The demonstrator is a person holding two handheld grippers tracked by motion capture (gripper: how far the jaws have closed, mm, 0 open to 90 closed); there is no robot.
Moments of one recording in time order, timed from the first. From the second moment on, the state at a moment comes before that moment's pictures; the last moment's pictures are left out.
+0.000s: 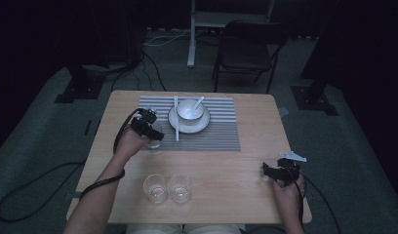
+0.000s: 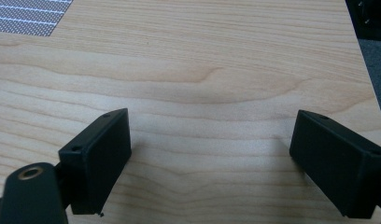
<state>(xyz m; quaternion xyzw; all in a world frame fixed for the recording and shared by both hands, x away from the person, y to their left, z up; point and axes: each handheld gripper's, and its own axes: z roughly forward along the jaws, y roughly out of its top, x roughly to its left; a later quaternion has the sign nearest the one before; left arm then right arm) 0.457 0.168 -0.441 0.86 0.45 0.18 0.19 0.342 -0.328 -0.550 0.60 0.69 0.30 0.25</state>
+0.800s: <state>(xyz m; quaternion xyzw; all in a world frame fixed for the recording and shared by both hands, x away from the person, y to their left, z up) 0.534 0.175 -0.447 0.80 0.55 0.17 0.18 0.342 -0.328 -0.550 0.60 0.69 0.30 0.25</state>
